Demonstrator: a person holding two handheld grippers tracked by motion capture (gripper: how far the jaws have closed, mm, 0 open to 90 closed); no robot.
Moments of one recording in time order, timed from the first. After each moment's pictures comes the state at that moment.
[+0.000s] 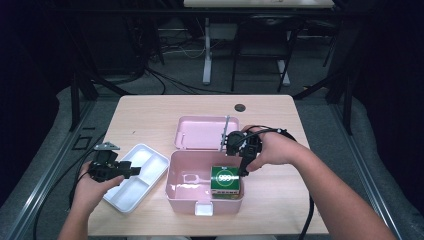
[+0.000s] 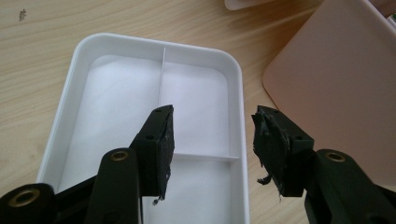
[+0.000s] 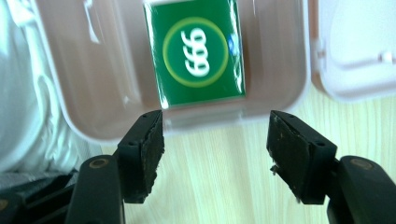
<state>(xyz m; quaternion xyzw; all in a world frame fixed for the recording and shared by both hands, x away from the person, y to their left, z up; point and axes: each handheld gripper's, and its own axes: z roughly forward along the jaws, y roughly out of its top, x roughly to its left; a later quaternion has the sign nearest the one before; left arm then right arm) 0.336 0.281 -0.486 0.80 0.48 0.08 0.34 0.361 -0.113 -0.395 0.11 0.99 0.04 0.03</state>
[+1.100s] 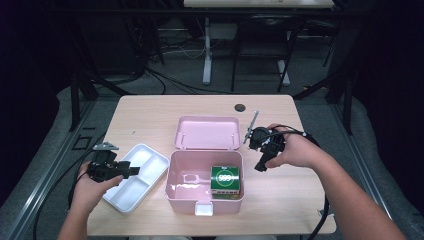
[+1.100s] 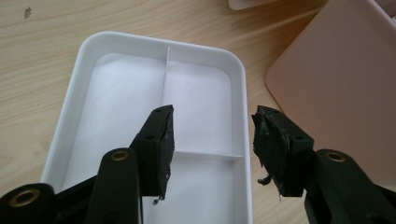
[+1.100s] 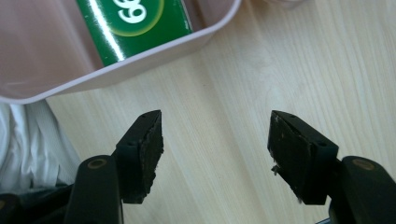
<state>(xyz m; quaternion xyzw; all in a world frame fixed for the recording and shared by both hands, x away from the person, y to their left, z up) 0.336 0.284 -0.486 0.80 0.48 0.08 0.34 0.371 -0.173 -0.405 0.21 0.97 0.06 0.06</state>
